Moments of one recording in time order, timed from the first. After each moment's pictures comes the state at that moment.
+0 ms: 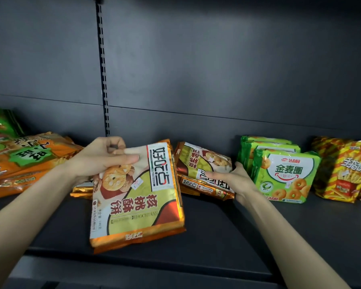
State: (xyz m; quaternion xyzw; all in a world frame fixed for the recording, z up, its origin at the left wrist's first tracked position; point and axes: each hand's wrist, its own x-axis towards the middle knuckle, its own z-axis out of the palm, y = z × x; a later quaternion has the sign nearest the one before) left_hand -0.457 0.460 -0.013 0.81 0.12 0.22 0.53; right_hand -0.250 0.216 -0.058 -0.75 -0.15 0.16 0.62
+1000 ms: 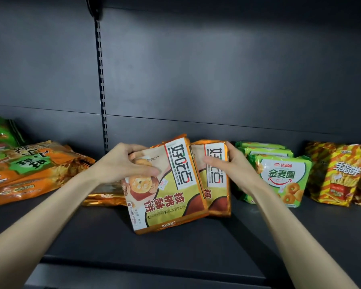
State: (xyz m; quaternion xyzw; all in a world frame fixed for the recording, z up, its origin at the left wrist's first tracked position) left_hand -0.438 0.414 0.001 0.85 0.07 0.18 0.49; right_hand -0.271 0.199 -0.007 -0.71 -0.37 0.11 0.58
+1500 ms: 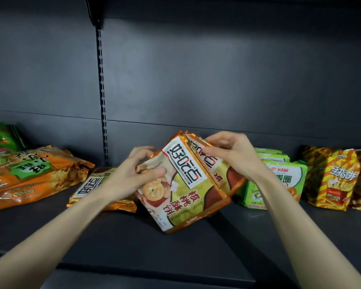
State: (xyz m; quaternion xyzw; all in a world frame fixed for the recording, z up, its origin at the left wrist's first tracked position) left_hand -0.427 0.402 -0.025 0.81 0.03 0.28 0.51; right_hand -0.269 0.198 0.030 -0.69 -0.46 0.01 0.56
